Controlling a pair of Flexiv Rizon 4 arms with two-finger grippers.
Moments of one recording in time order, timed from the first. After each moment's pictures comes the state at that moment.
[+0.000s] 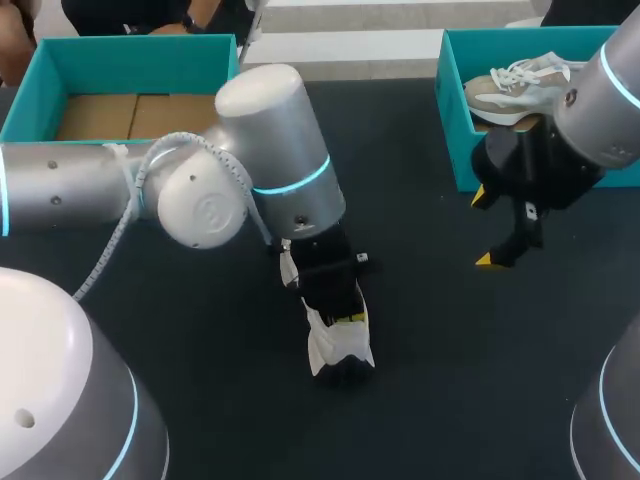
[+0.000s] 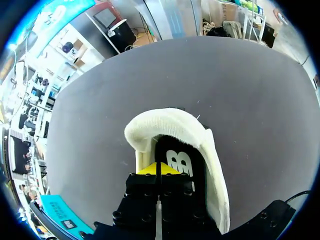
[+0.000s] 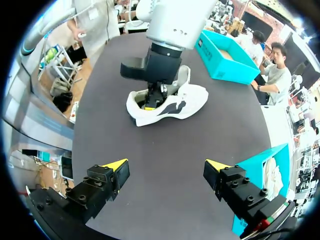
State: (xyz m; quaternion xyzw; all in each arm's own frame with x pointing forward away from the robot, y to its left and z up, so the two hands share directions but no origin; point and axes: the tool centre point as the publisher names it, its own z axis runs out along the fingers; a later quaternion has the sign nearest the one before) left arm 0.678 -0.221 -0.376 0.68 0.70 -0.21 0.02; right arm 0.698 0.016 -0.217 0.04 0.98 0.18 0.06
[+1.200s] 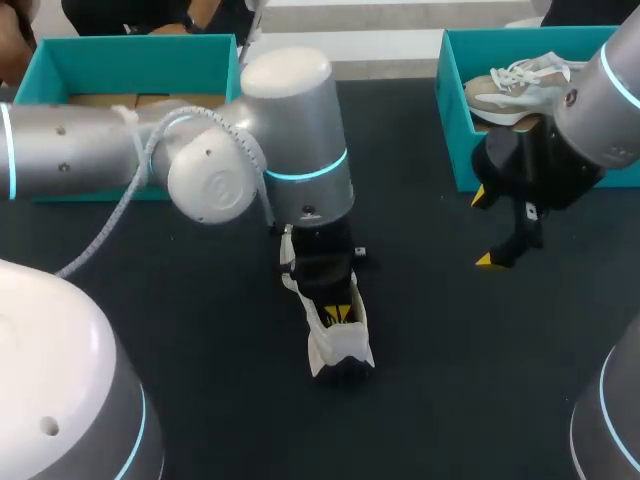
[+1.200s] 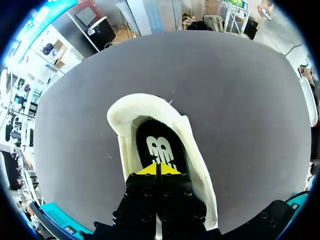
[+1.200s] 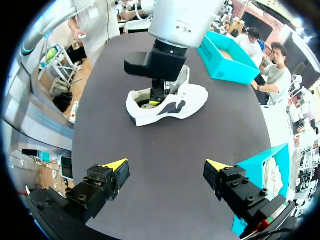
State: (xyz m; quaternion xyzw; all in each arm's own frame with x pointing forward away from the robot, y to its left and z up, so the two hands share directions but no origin) left arm 0.695 -0.199 -0.370 0.73 0.67 -0.12 -0.01; right arm 0.698 0.016 -0.217 0.04 0.98 0.18 0.06
